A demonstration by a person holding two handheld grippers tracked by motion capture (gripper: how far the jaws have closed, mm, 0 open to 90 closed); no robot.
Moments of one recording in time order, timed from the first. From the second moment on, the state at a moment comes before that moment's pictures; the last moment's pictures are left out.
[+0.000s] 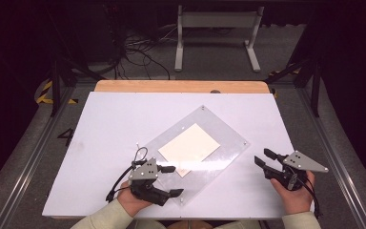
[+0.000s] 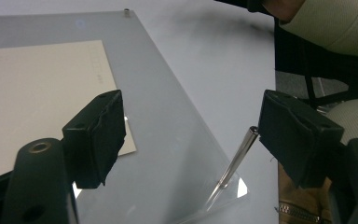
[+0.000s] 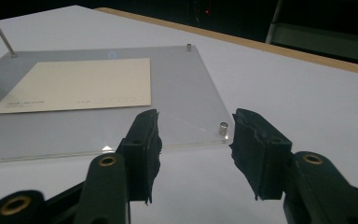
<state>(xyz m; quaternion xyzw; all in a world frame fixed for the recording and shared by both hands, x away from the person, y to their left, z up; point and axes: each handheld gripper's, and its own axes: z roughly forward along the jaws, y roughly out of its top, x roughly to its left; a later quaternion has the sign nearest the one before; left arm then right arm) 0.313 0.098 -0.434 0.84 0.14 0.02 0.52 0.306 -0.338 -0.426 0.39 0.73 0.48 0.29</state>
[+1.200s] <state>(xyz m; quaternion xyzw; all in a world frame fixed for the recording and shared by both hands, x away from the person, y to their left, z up) 0.301 0.115 -0.427 0.86 0.15 0.01 0.48 0.316 -0.331 -0.427 0.38 0.74 0.48 0.28</state>
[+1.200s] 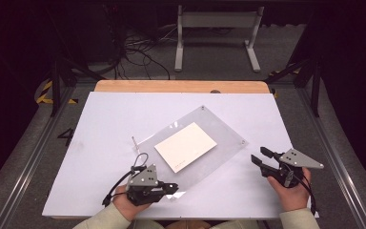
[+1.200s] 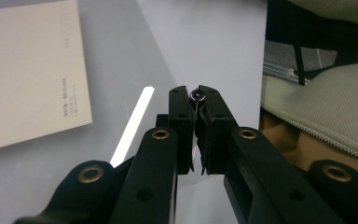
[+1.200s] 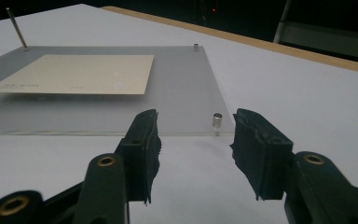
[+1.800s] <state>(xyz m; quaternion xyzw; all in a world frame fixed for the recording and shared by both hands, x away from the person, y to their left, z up) 0.316 0.185 -0.417 0.83 0.27 0.11 0.48 0.337 -0.308 -0.428 0.35 0.76 0.49 0.25</state>
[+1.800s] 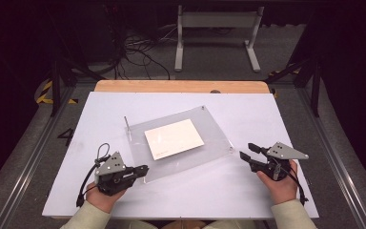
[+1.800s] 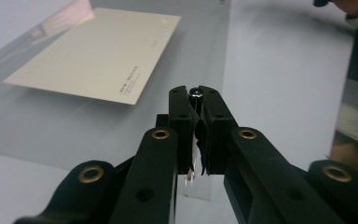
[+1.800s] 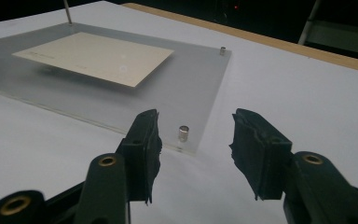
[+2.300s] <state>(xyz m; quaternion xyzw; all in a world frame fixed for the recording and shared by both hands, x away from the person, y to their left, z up) 0.346 0.227 -0.427 0.77 0.38 0.16 0.48 0.348 -0.290 -0.431 0.34 0.78 0.49 0.21</state>
